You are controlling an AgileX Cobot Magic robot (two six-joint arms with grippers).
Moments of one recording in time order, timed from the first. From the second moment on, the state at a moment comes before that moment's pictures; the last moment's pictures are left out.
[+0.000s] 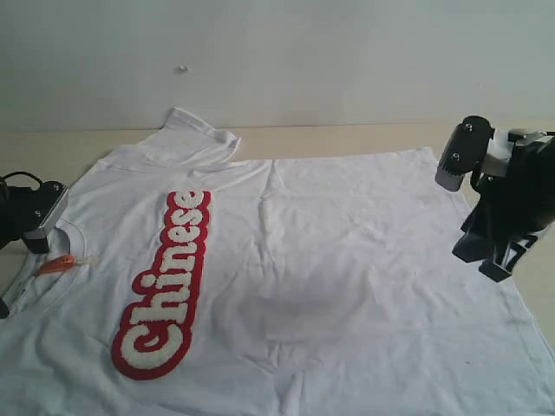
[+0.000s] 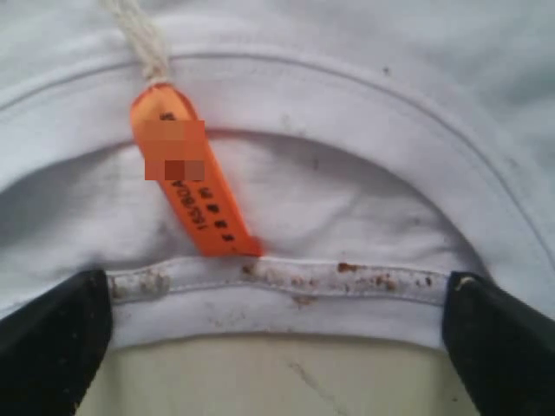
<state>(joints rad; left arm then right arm) 0.05 2.08 -1.27 -0.10 0.89 1.78 -0.07 1.64 -0.92 0.37 0.66 -1.20</state>
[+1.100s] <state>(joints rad) 0.05 2.08 -1.27 -0.10 0.89 1.78 -0.07 1.66 -0.92 0.05 0.59 -1.31</state>
